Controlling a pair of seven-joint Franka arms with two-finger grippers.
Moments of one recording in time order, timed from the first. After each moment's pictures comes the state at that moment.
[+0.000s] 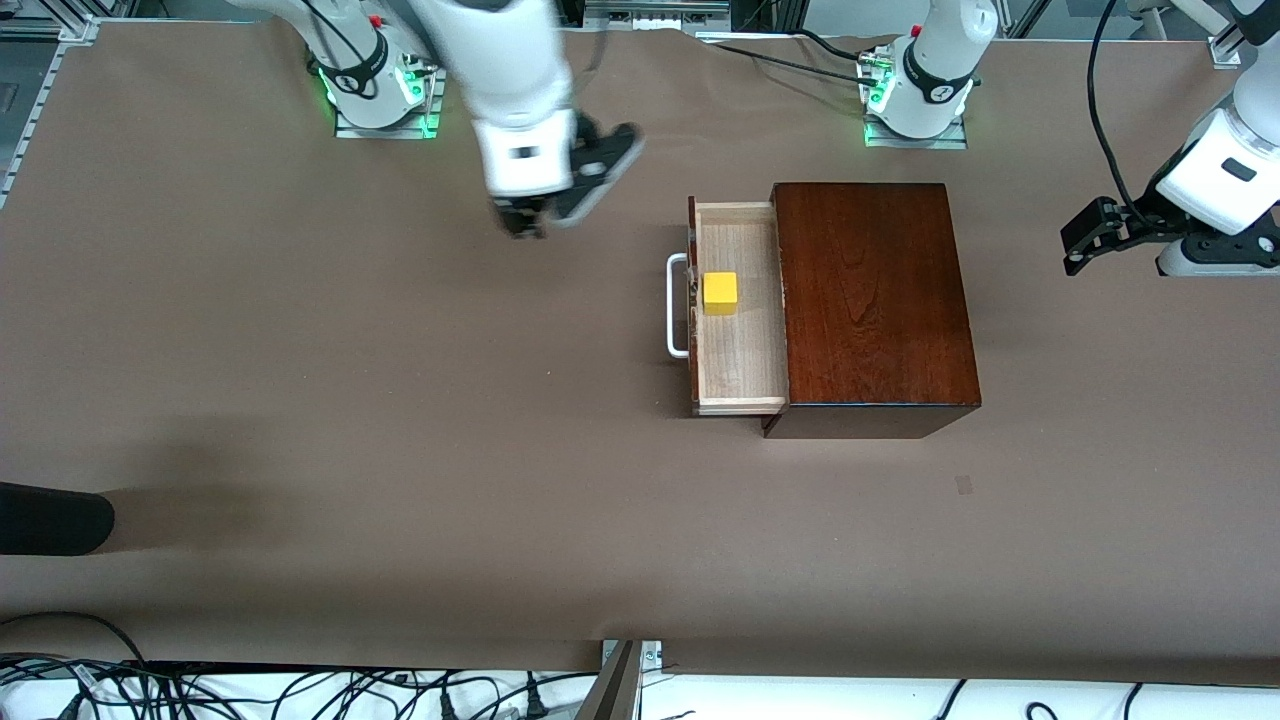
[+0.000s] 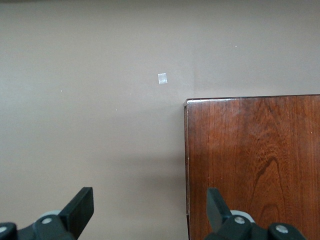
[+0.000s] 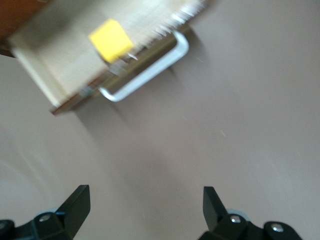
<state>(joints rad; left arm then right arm) -0.03 -0.05 -0.04 -1.71 0.07 1.70 -0.06 0.77 0.28 0.05 -1.51 0.03 1.82 -0.21</state>
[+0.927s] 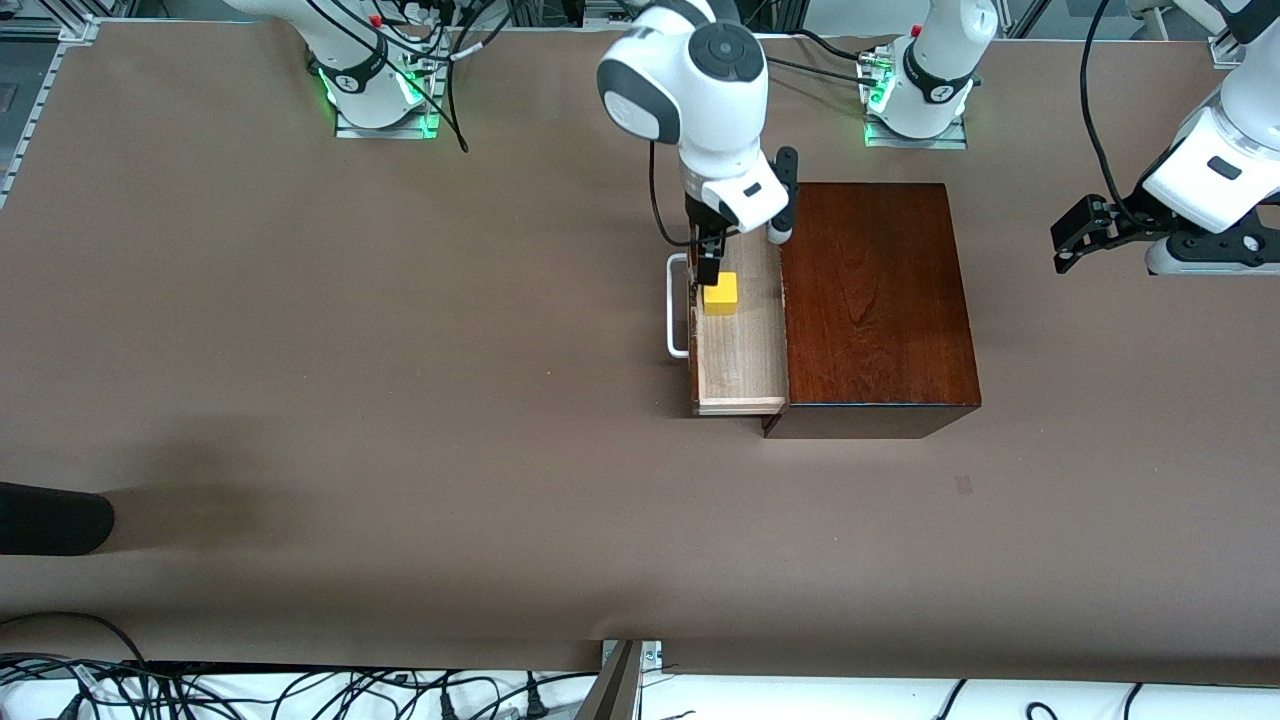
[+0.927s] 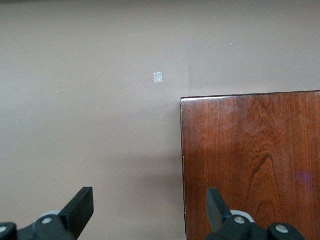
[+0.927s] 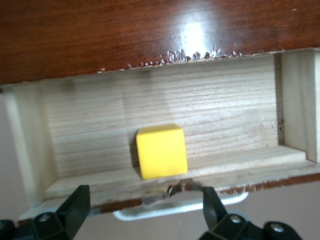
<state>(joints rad) -0.04 -0.05 -0.04 -1.71 0.07 1.70 -0.06 0.93 0.72 0.04 -1.15 -0.09 1.97 -0.46</state>
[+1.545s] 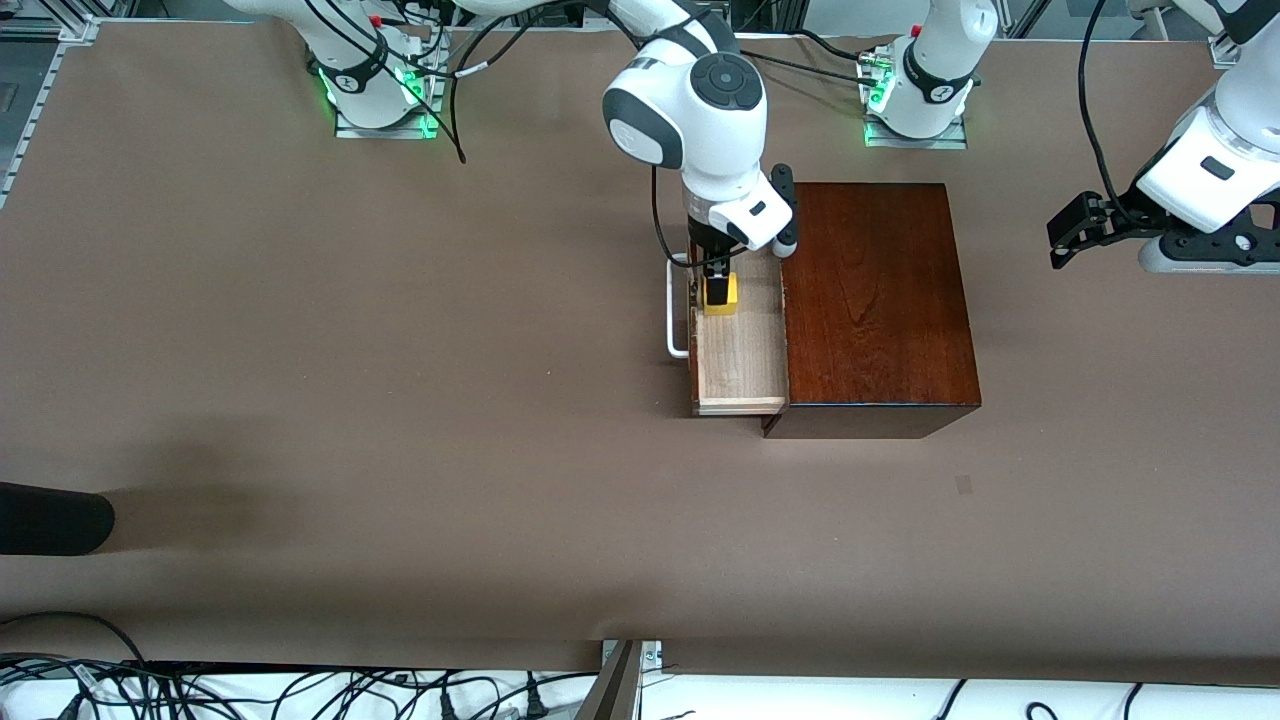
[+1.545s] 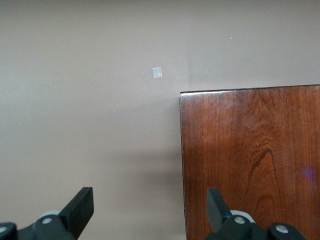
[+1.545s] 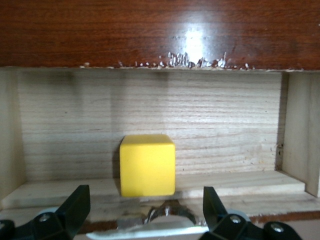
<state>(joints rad) -0.04 -0.05 -0.05 -1.71 0.07 1.68 -0.06 0.93 0.77 0.03 -1.14 -0.11 2.04 -0.57</state>
